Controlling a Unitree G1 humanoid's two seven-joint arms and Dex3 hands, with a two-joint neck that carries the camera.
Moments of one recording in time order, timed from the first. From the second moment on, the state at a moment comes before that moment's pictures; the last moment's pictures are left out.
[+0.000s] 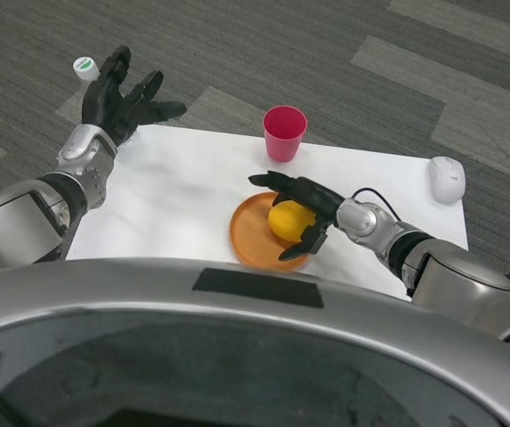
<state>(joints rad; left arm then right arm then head) -0.50 0.41 -0.78 1.13 -1.35 -0.60 -0.20 -0.52 -0.21 1.17 1.22 0.26 -0.71 0.08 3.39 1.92</state>
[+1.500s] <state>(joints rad) -0.51 0.40 -0.76 1.14 -1.34 -0.60 -0.20 -0.29 -0.25 0.30 0.94 0.32 -0.89 -0.03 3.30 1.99</state>
